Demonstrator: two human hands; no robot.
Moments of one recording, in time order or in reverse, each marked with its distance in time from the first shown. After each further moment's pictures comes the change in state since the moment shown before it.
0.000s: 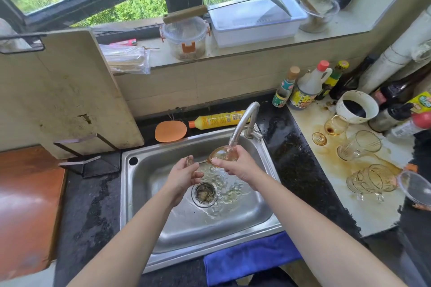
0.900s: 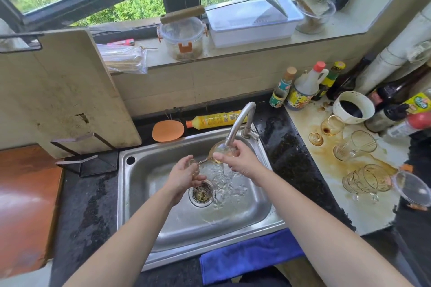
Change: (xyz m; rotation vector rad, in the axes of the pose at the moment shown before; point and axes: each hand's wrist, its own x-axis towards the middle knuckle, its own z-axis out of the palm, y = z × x) left_hand -0.001 -0.001 0.012 0.062 -0.003 -0.004; right_hand -0.002 -0.009 -0.016 -0.007 0.002 -0.051
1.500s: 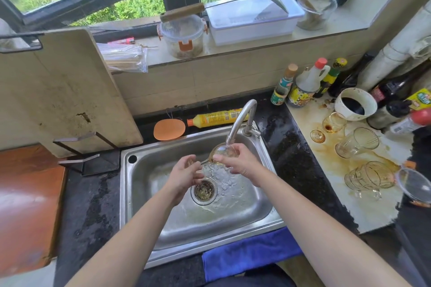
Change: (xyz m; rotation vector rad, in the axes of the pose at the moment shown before) left_hand -0.005 -0.002 -0.003 -0.005 0.028 0.013; right_hand -0.003 0.006 0.006 0.056 -0.020 0.089
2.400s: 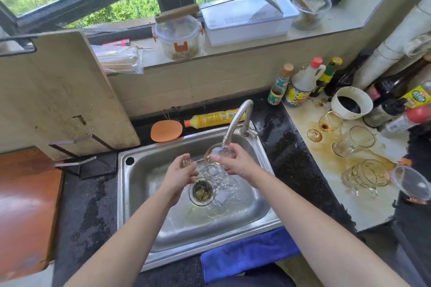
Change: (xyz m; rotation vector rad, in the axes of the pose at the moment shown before) left_hand 0.004 -0.002 -0.004 -0.006 0.020 0.058; right_hand -0.002 0.001 -0.001 -0.004 -0.033 -0.008
